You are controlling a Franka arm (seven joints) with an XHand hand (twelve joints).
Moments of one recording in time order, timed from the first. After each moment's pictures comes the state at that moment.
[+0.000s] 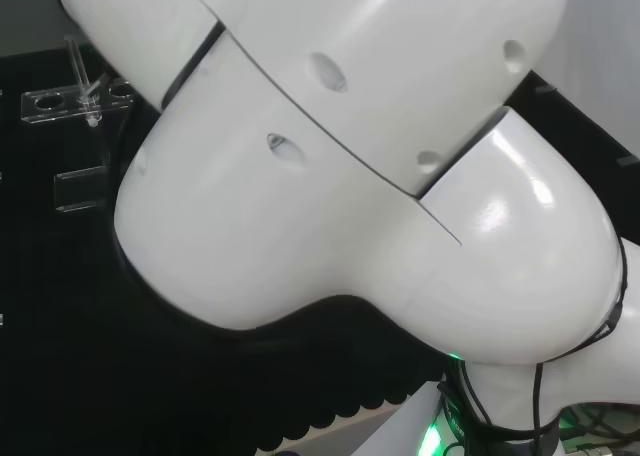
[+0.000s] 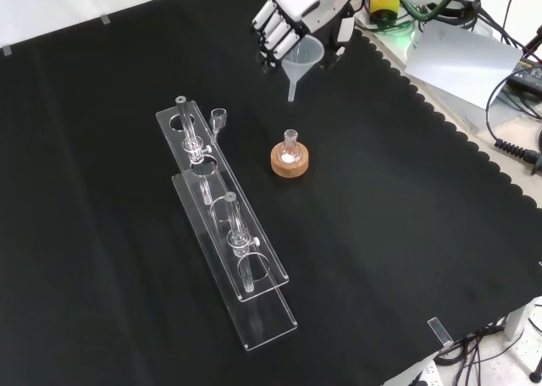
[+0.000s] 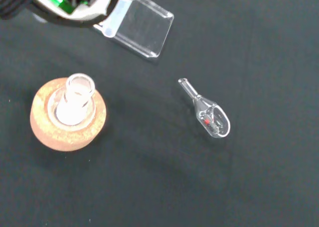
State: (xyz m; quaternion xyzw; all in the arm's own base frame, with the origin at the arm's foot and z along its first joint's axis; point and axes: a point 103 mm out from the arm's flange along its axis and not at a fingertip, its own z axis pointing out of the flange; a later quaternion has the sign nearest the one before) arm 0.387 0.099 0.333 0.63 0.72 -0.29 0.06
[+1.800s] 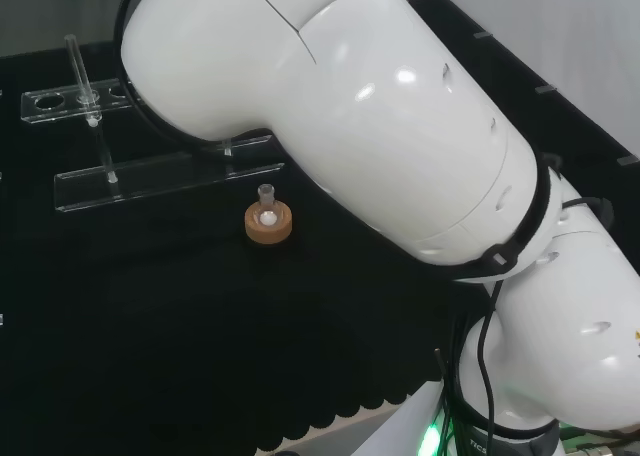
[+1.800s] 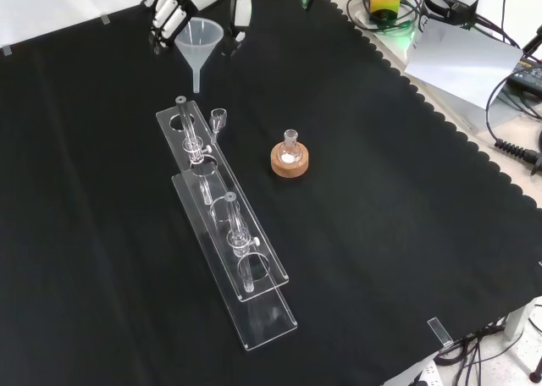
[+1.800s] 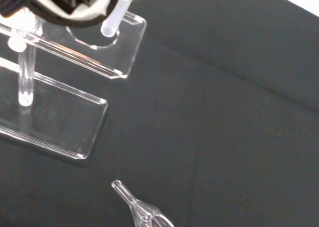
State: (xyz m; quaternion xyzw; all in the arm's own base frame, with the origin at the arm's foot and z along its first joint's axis) arm 0.540 0.043 0.374 0.65 0.71 -0.25 0.05
